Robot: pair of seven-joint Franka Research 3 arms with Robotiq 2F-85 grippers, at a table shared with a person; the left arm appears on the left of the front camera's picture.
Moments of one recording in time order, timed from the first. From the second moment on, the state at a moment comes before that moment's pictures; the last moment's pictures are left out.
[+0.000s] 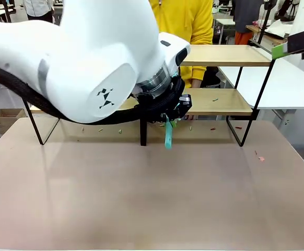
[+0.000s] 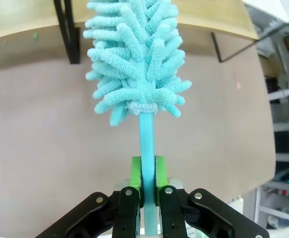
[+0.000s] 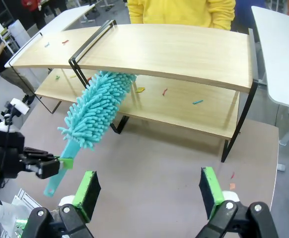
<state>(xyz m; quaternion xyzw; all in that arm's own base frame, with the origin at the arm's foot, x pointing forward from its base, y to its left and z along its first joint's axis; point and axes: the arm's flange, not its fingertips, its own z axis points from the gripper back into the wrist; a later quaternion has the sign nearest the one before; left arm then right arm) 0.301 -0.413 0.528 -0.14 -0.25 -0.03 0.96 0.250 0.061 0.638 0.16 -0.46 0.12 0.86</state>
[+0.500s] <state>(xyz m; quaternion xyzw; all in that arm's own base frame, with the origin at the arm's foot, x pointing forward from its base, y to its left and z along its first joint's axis) 0.347 -0.437 0.501 -0.09 -0.21 0.02 0.97 0.250 0.061 0.638 0.16 -0.46 0.12 0.86</state>
